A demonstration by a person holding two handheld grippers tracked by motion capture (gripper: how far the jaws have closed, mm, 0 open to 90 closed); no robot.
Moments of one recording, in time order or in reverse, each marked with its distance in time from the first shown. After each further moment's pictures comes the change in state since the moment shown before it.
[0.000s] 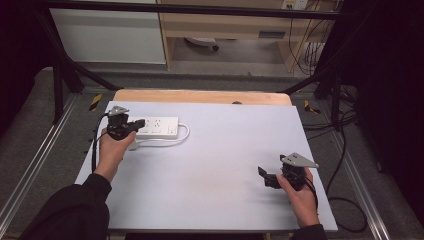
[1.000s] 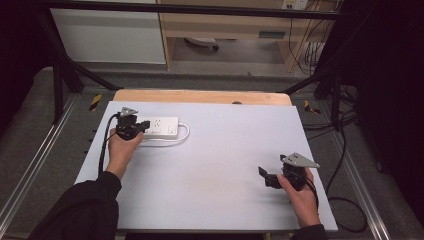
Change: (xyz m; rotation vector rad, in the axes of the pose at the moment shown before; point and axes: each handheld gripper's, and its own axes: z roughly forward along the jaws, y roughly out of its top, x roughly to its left) left arm -0.007 -0.007 0.028 0.037 0.049 0.013; right arm -0.001 0.000 -0.001 -0.005 0.005 0.001
